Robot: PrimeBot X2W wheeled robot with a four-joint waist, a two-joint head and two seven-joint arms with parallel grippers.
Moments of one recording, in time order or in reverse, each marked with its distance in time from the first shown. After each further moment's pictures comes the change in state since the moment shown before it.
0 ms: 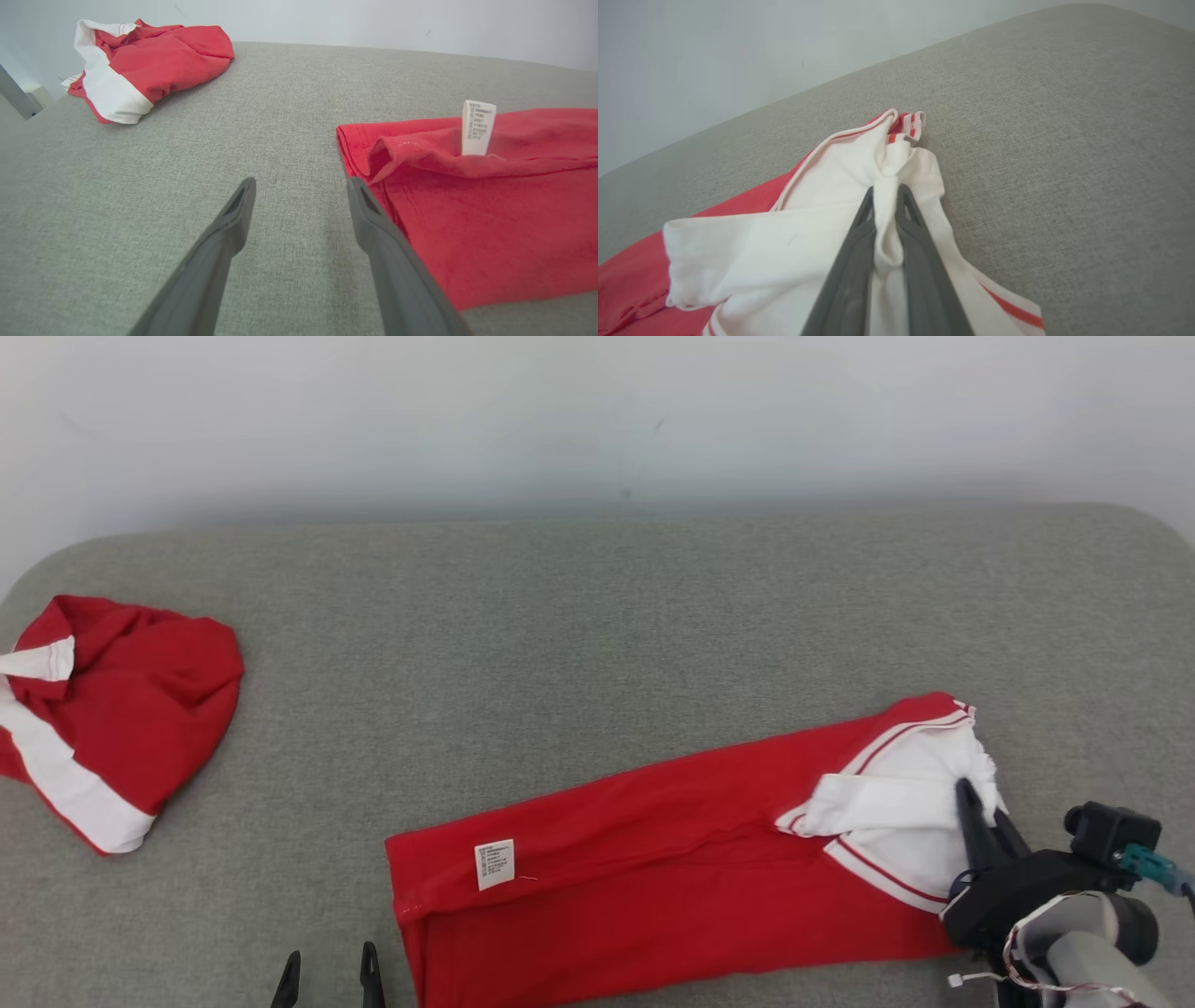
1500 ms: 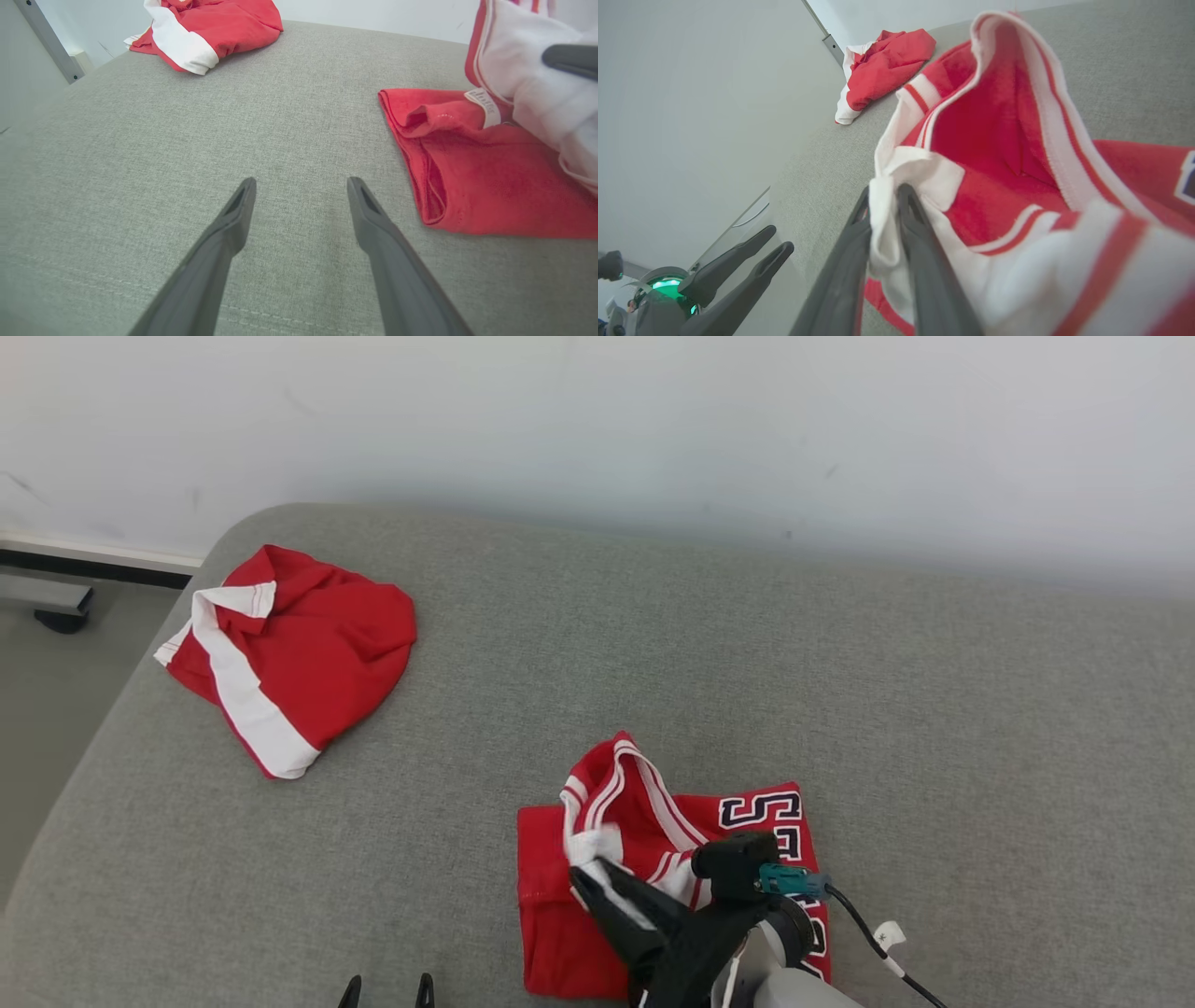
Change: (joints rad) left arm 0.000 0.000 -0.074 0.076 -0.010 -0.064 0.000; right arm -0.012 0.249 0.497 -0.296 0.033 0.000 0.215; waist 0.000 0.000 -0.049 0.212
